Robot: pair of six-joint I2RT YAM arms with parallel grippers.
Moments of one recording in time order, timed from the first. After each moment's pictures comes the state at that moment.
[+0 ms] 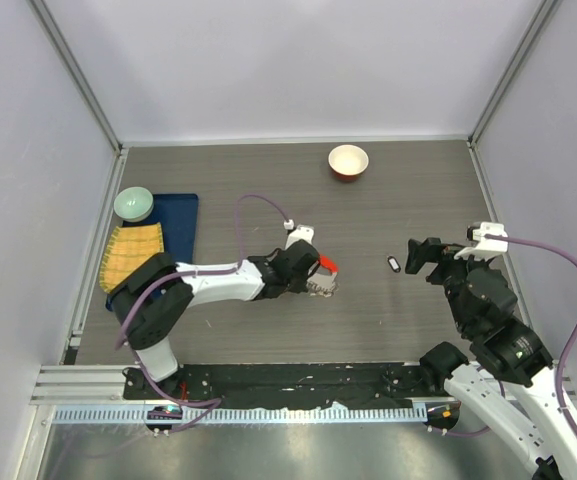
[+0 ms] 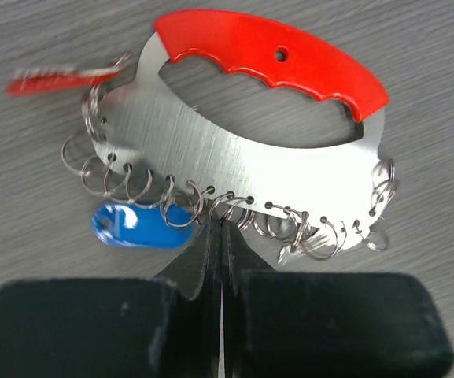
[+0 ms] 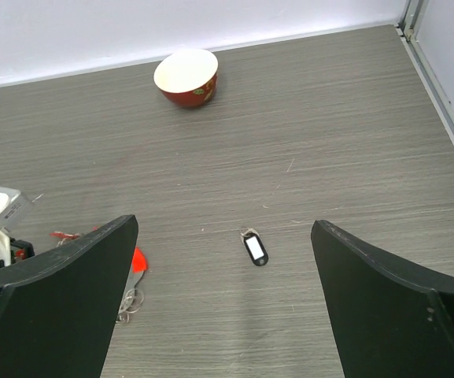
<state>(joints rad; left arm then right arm) -0.97 1.76 0.99 -0.12 -0.31 -0.60 0.57 0.36 0.73 -0.54 0.55 0.27</state>
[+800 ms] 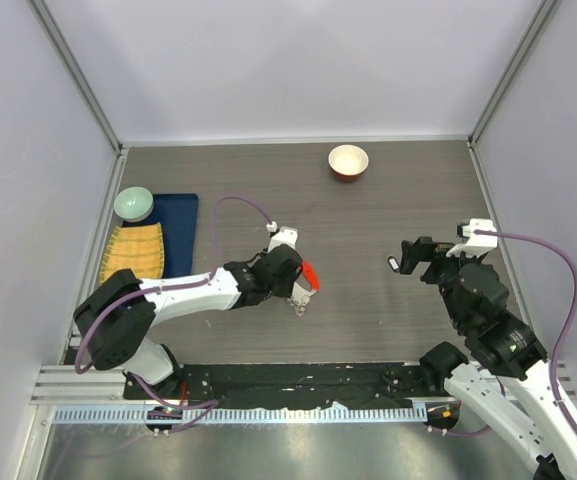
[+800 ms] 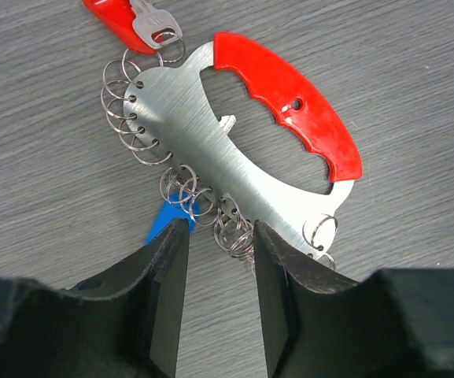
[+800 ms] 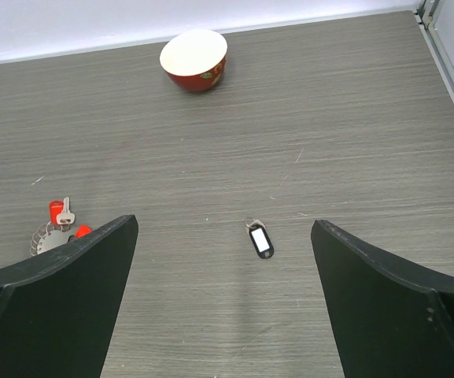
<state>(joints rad) -0.97 1.52 0.85 -0.21 -0.38 -0.56 0.57 0.40 0.72 -0.53 0.52 0.27</state>
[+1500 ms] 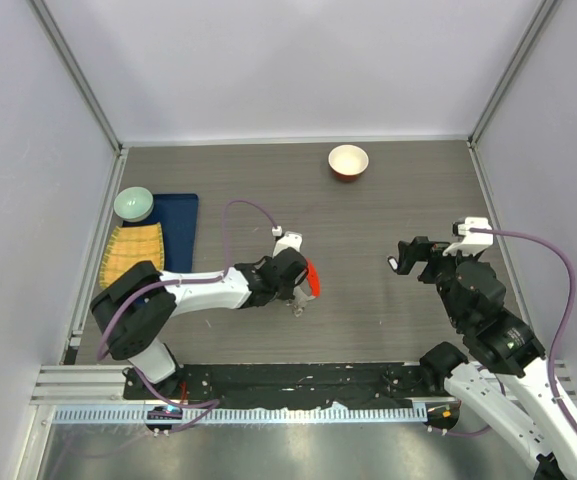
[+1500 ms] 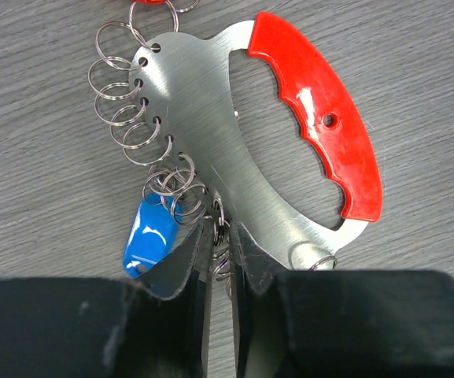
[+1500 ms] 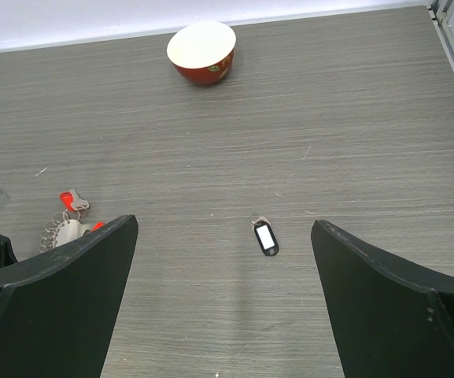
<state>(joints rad) -0.97 1.62 0.85 -0.16 -0.37 -0.58 0.57 0.42 0.72 -0.53 0.49 0.26</state>
